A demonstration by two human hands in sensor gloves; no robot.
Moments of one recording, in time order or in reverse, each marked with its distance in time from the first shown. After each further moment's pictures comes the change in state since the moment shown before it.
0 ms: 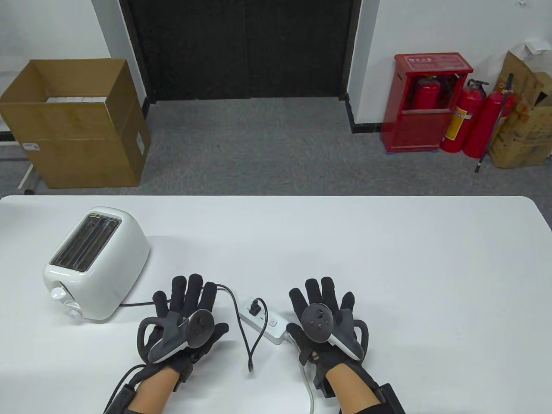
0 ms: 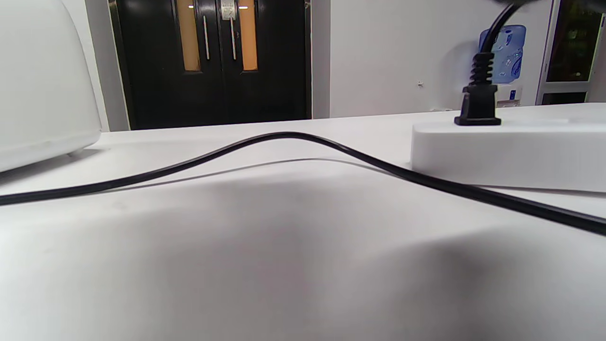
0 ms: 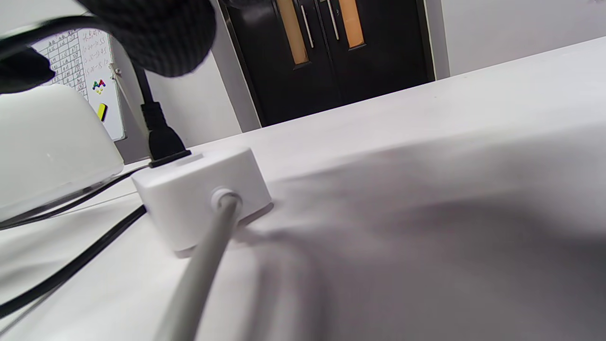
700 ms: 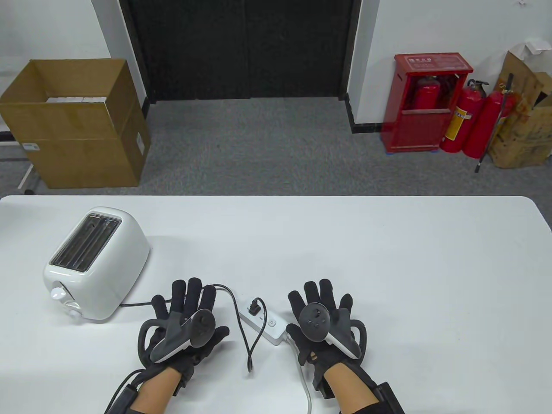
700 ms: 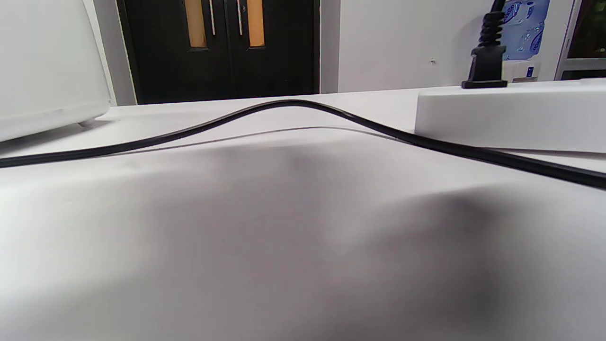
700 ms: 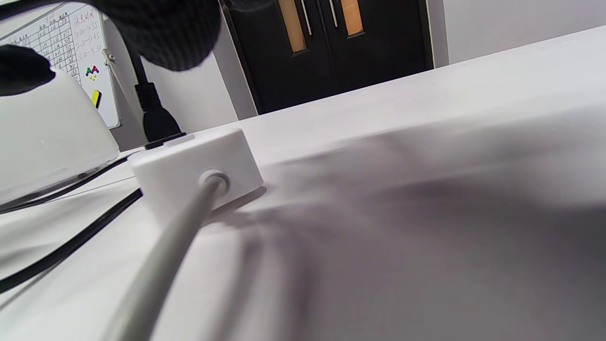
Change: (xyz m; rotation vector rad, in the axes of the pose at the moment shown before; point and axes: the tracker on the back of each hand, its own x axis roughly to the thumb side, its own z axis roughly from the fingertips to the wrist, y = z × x) left_hand 0.002 -0.006 0.000 -0.069 0.026 -0.007; right_hand 0.002 0.003 -0.002 0.032 0.008 0.011
